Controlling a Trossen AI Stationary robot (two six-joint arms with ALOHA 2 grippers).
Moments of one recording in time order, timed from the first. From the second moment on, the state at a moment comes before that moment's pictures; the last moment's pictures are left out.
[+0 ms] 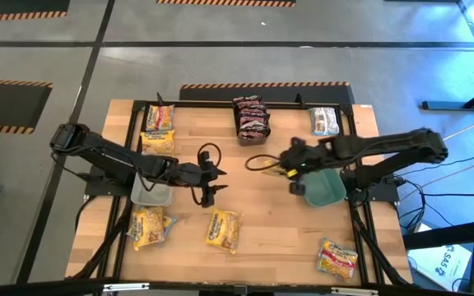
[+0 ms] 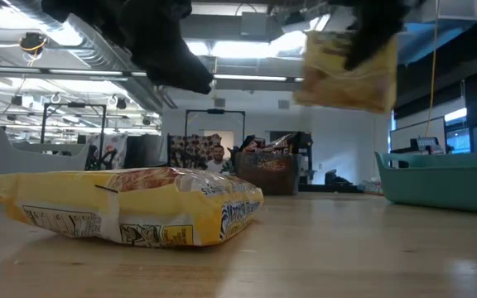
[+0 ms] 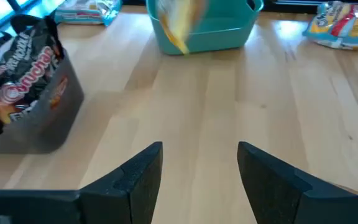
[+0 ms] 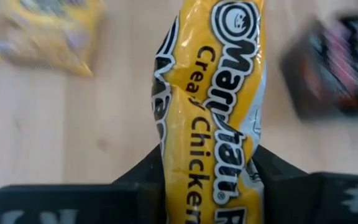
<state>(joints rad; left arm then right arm) -0.19 1.36 0.74 0.07 -0.33 -0.19 0.09 1.29 1.13 -0.84 0.13 0.11</state>
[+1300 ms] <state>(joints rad) -0.22 1.39 0.74 0.08 -0.33 -0.21 -0.28 1.19 0.72 -0.83 0.06 -0.09</state>
